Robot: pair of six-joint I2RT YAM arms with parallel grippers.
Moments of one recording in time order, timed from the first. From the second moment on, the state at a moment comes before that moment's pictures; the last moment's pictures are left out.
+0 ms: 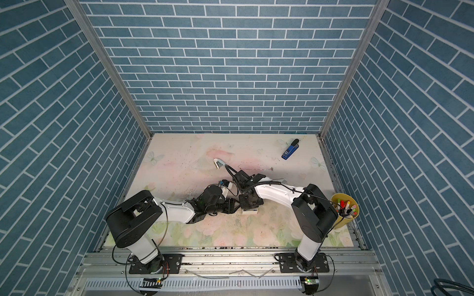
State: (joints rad) left arm -0.85 1.70 0.61 0.46 0.22 -0.70; right arm 0.85 1.70 1.10 -0.81 -0.01 0.54
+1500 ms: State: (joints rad) left arm -0.85 1.77 0.54 0.70 0.25 -0.76; right arm 0.85 1.61 1.03 -0.75 0.00 0.58
